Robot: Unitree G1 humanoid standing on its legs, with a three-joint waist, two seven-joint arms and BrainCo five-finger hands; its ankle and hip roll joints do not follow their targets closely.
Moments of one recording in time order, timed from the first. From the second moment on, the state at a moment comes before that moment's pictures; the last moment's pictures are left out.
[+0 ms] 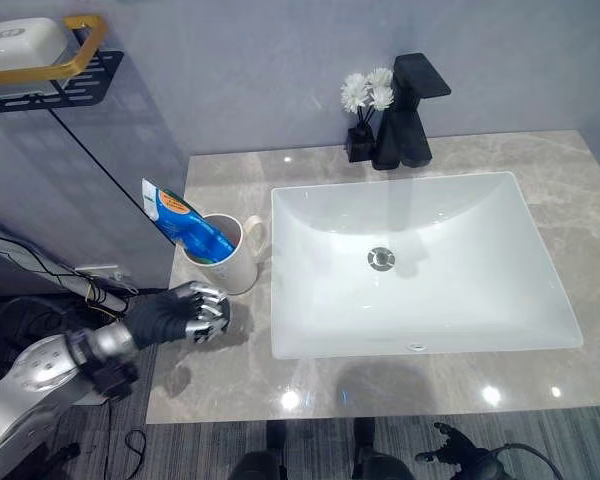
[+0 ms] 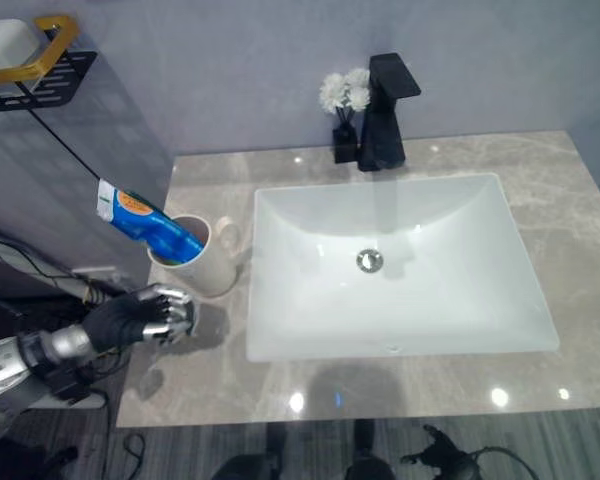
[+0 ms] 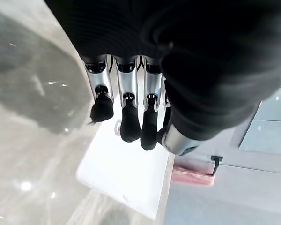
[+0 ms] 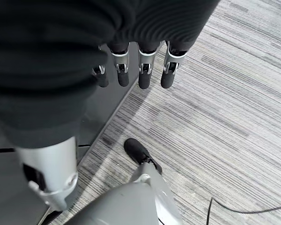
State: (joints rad) left arm 0.12 1.22 -0.21 -0.34 -0.94 -0.13 -0.45; right arm -0.04 -0.41 0.35 1.15 -0.13 -0.10 -0.04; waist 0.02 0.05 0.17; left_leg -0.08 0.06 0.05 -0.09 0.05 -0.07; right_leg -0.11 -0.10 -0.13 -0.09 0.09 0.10
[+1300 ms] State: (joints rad) left arm -0.06 1.21 -0.28 -0.22 -0.84 -0.23 -0.41; right arm -0.07 -0.42 0.41 1.03 -0.11 -0.11 -0.04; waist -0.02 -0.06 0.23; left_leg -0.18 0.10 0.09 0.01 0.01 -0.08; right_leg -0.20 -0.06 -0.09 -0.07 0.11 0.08
